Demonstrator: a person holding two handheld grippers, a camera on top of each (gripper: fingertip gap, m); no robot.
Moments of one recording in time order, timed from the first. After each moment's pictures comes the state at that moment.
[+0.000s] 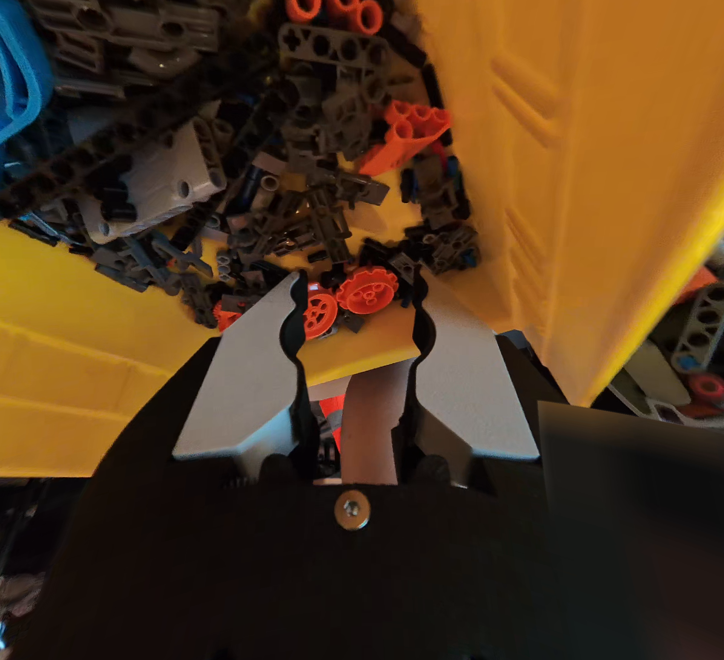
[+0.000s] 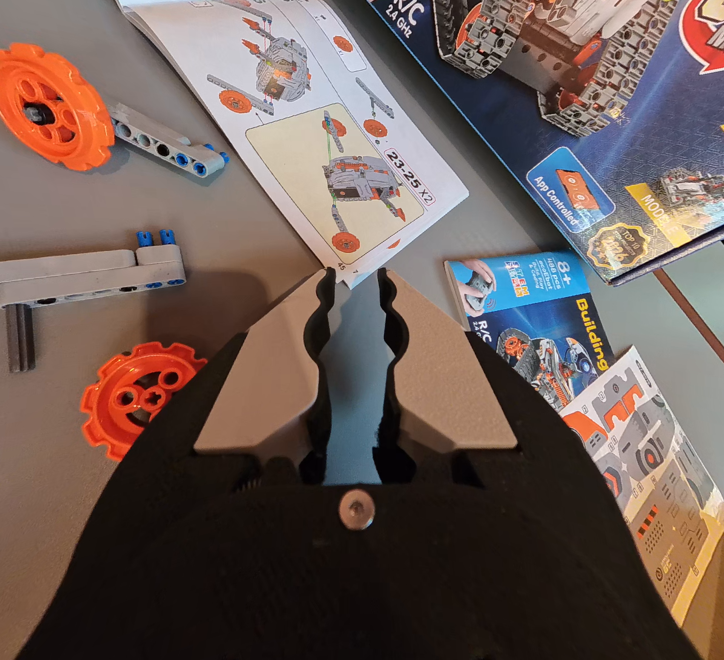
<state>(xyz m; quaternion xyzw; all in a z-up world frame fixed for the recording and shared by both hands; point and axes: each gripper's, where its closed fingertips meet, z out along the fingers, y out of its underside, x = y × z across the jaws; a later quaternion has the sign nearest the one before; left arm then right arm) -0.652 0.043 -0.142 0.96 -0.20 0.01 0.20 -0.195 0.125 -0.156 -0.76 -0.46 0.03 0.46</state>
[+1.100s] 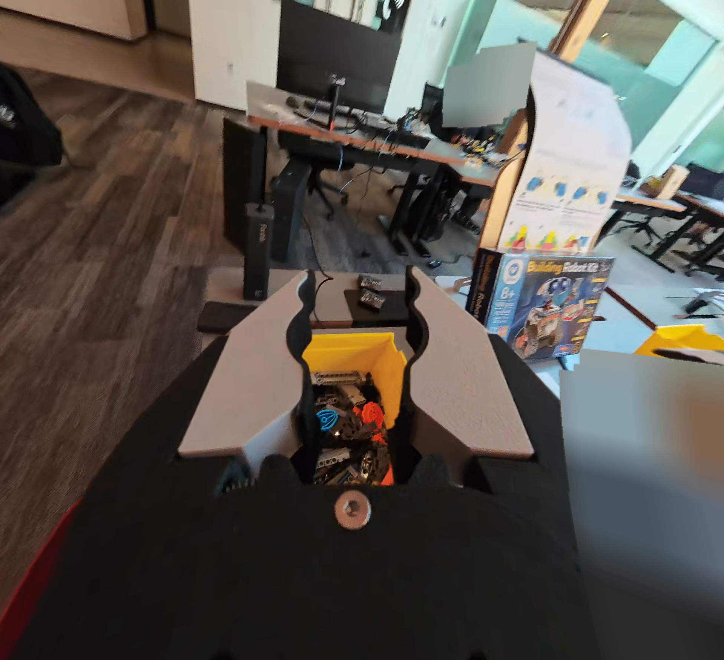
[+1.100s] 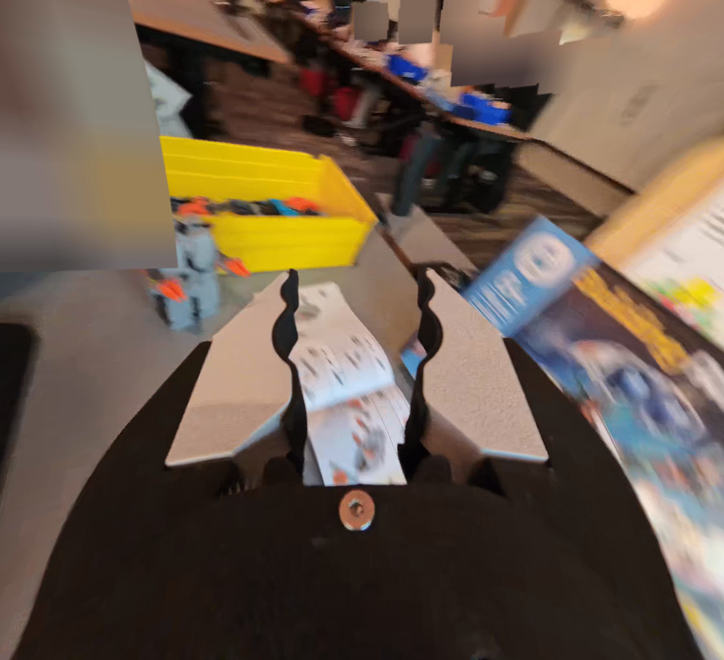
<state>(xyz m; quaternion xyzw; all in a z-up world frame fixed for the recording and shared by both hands) -0.743 0.101 0.176 0.74 0.00 0.18 -0.64 -0.352 0.092 0.066 -0.58 -0.50 0.26 0.59</state>
